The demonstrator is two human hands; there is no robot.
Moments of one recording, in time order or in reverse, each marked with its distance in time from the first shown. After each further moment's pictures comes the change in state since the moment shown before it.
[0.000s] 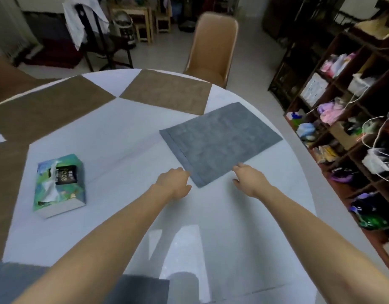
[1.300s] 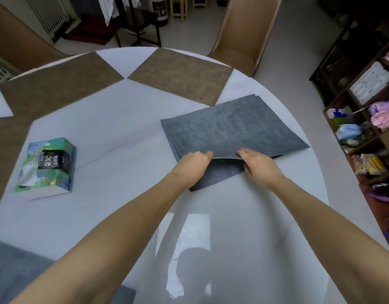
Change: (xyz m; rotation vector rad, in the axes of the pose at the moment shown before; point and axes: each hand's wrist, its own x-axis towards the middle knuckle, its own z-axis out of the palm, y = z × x) left_hand 0.106 0.067 -0.009 0.093 0.248 0.010; right_hand 0.117 0.096 0.019 -0.034 0.138 -0.338
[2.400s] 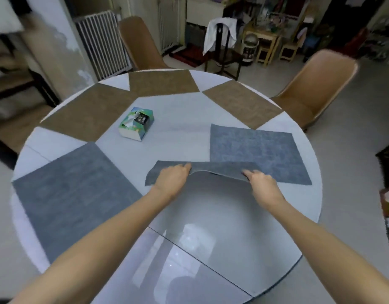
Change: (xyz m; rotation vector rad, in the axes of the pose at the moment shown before) left_hand -0.221 0.078 -0.026 -0.010 0.120 -0.638; right_hand -0.134 -0.066 -0.088 -0.193 0.038 -0.207
